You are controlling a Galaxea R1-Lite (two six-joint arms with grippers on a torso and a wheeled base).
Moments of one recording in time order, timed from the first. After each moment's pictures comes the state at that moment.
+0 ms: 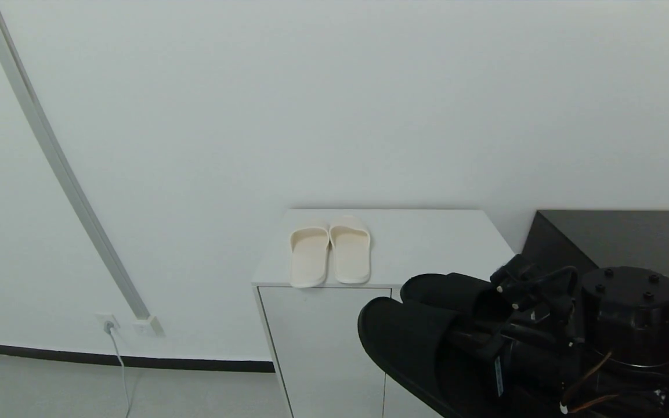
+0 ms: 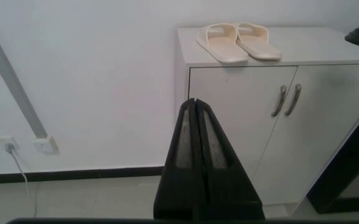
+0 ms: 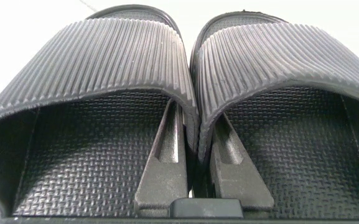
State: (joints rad) left arm 0.00 0.00 0.00 0.00 -0.06 -0.01; right arm 0.74 1.60 -0.45 -0.82 0.02 0.06
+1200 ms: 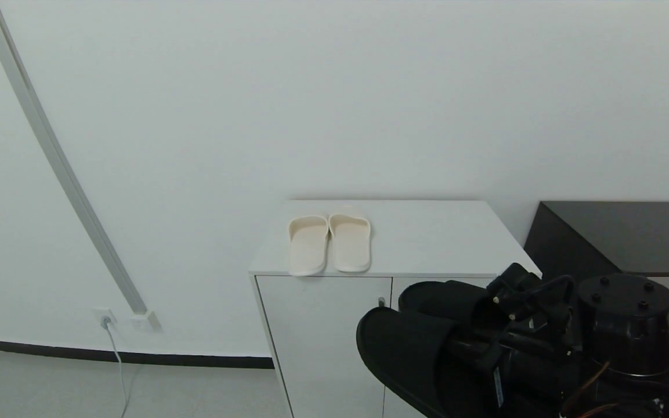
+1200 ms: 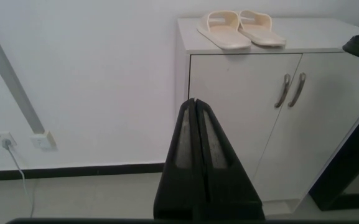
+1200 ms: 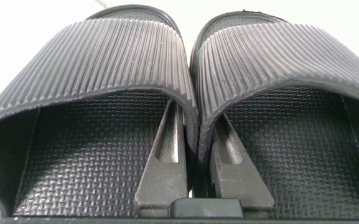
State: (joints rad) left arm 0.00 0.00 0.00 0.00 -0.06 -0.01; right arm 0.75 1.60 -0.43 -0.82 0.02 0.06
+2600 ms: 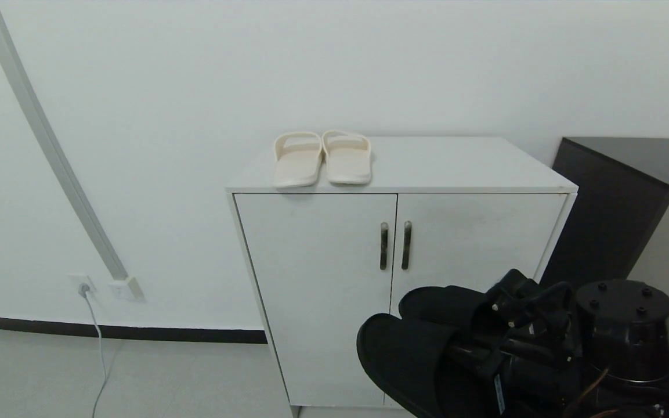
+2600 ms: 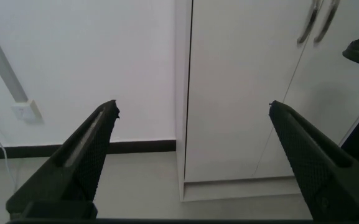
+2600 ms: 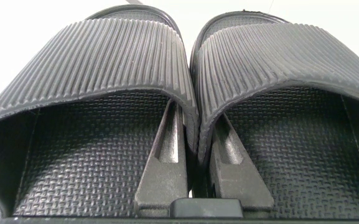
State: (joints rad) left arm 0.00 0.00 0.00 0.00 -0.06 -0.01; right arm 0.76 1.61 -0.42 -0.82 0.02 0.05
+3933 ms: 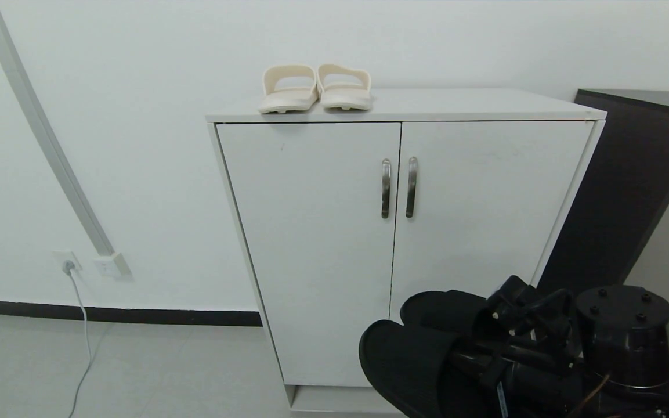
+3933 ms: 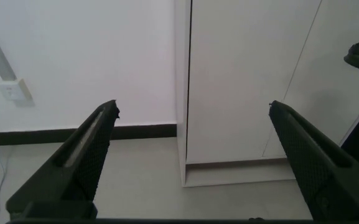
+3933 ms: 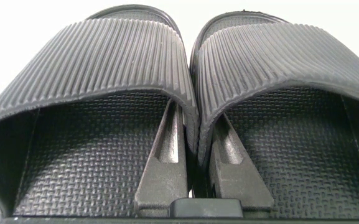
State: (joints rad) left arm 0.00 0.00 0.00 0.00 -0.06 0.00; right arm 0.76 1.61 -0.40 -0.83 0.03 0.03
